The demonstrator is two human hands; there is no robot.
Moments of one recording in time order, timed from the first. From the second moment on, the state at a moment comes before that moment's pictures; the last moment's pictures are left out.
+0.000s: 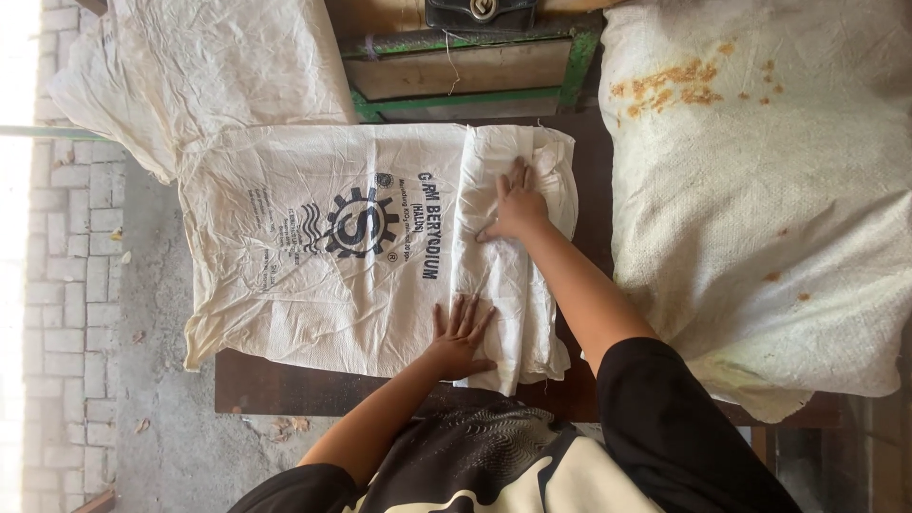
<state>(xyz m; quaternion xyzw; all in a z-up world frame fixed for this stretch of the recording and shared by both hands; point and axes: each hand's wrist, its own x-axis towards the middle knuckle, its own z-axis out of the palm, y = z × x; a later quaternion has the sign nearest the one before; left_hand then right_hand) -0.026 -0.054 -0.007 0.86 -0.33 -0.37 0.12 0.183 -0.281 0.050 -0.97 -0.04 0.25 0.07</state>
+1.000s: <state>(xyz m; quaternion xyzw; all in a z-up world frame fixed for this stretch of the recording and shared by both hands) -0.030 -0.054 -0.012 0.88 -0.32 -0.34 0.12 -0.080 -0.265 0.049 -0.97 -0.04 0.16 0.17</state>
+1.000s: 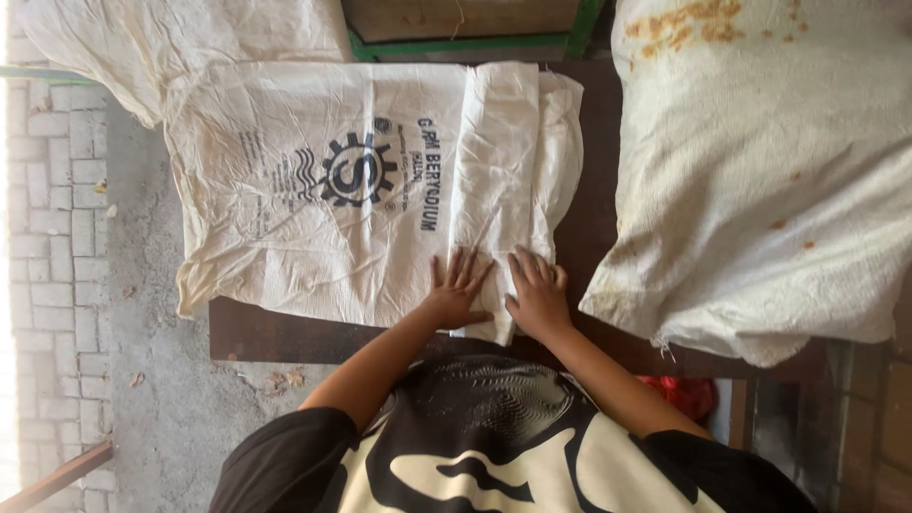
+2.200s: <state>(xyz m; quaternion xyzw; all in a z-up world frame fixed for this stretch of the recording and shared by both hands) 0.021 -0.013 0.032 0.85 -0.02 -0.10 0.51 -0.078 -0.257 0.077 -0.95 -0.12 0.10 0.26</state>
